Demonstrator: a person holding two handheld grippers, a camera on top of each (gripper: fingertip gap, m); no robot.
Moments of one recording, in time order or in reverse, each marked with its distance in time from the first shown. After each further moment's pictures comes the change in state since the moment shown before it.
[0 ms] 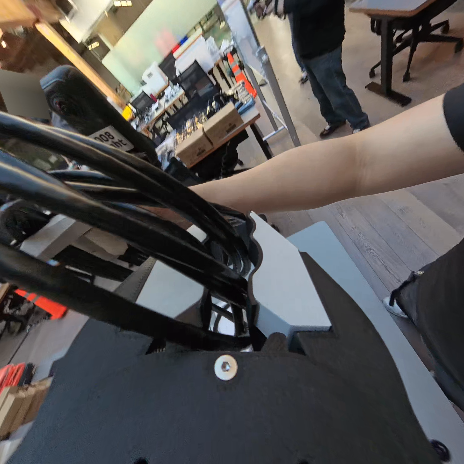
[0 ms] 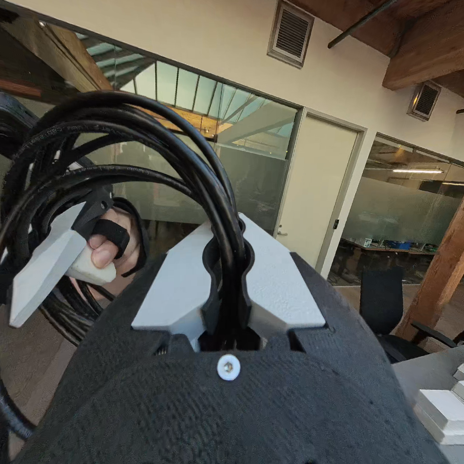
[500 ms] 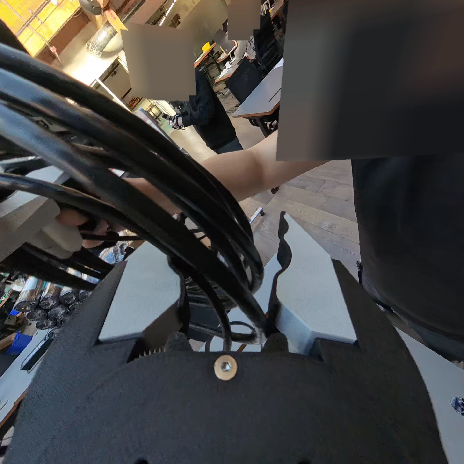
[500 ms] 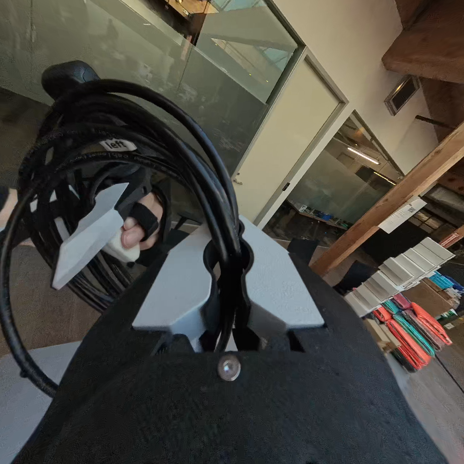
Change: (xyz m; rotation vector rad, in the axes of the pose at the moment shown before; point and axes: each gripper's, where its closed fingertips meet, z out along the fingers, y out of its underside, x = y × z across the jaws) left arm 0.023 -0.032 -0.089 0.333 0.350 0.183; right arm -0.047 -0.063 0.047 -0.346 0.095 -0.368
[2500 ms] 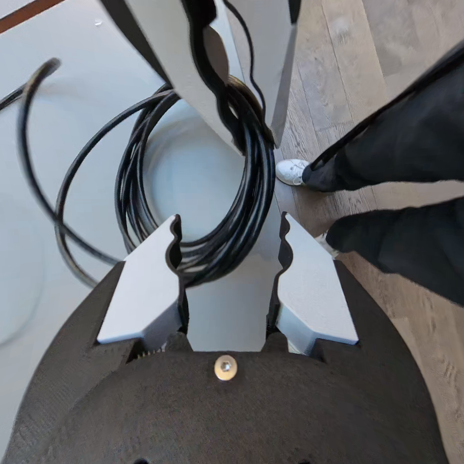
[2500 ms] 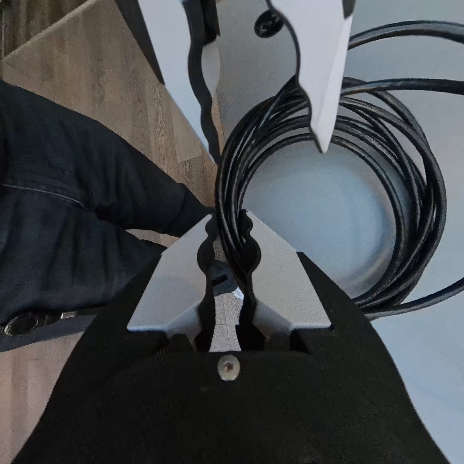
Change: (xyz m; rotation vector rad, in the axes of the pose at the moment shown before) left arm 0.435 0.493 0.182 -0.808 -0.059 -0.621; right arm -0.553 0.574 -0.102 -0.800 -0.647 0.618
